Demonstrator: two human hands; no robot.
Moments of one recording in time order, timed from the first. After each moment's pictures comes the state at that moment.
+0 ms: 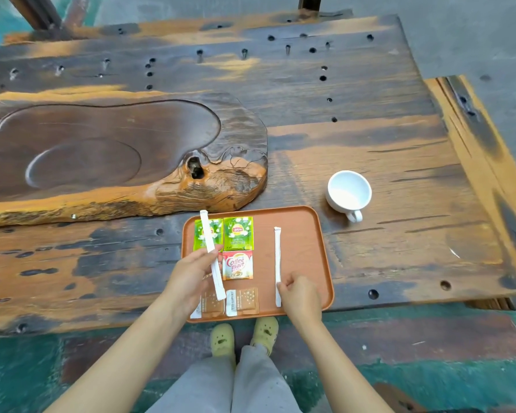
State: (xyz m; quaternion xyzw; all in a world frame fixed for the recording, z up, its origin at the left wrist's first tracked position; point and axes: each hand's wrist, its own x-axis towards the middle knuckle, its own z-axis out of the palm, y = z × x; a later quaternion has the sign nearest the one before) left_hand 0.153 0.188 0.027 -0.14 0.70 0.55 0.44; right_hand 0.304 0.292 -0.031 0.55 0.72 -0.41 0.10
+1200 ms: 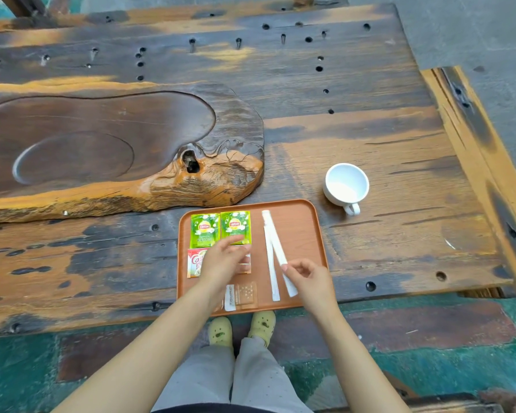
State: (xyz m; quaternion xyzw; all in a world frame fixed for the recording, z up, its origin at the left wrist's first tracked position) left_hand 0.176 0.222 0.009 -0.06 0.72 0.52 0.45; right_hand 0.317 0.311 -0.004 0.52 0.61 -0.60 -0.05
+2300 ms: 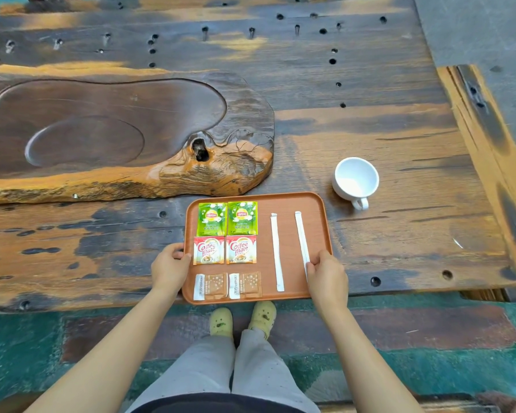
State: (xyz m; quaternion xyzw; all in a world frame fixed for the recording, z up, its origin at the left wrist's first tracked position) left_hand 0.130 0.138 -0.032 -0.03 0.92 0.29 0.27; right_hand 0.327 0.319 -0.033 0.55 0.78 -0.30 0.04
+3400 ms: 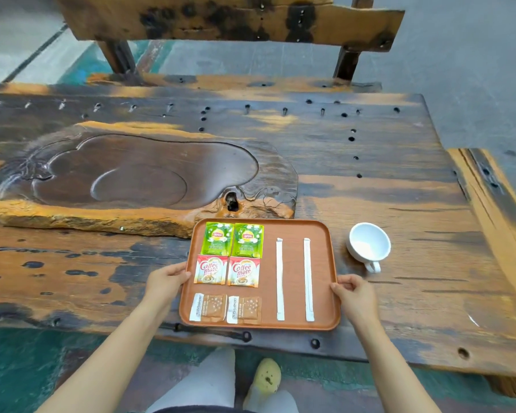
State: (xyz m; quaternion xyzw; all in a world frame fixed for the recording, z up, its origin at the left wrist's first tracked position) left_hand 0.092 0.128 0.029 -0.14 0.82 0.48 0.28; right_hand 0.304 0.381 0.008 0.56 0.66 -0.50 -0.07
